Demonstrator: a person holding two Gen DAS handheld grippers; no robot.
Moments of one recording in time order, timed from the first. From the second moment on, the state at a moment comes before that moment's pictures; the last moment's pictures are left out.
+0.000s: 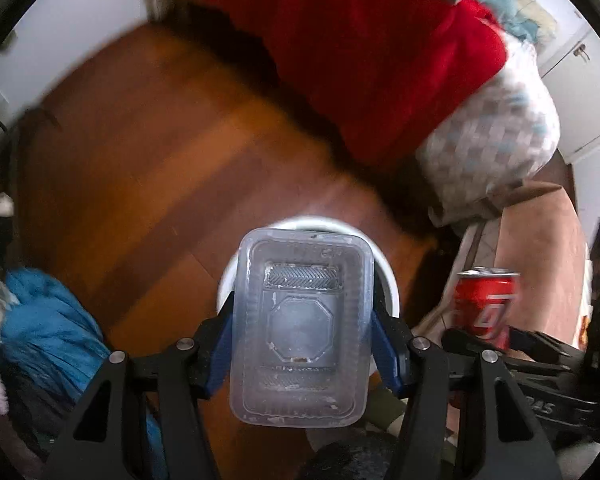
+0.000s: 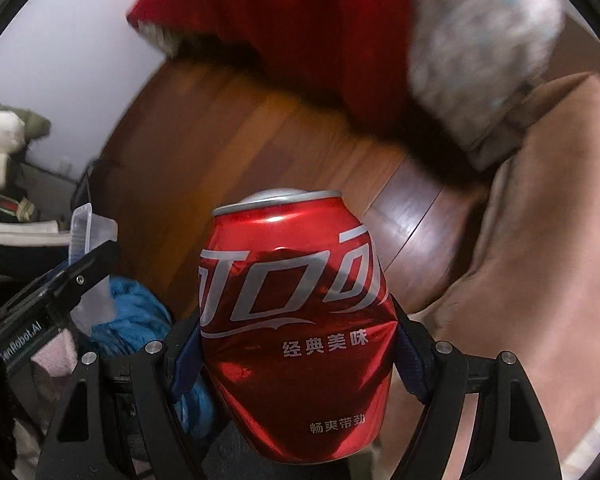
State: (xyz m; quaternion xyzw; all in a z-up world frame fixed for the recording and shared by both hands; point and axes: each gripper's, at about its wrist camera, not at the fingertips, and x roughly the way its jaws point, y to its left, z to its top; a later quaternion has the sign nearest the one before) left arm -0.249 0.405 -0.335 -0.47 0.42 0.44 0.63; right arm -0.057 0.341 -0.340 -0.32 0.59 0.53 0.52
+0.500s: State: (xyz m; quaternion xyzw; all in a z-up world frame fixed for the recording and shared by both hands) left arm -0.273 0.398 -0.384 -0.51 0.44 0.46 0.58; right arm -0.070 0.377 -0.432 -0.37 0.65 0.49 0.46
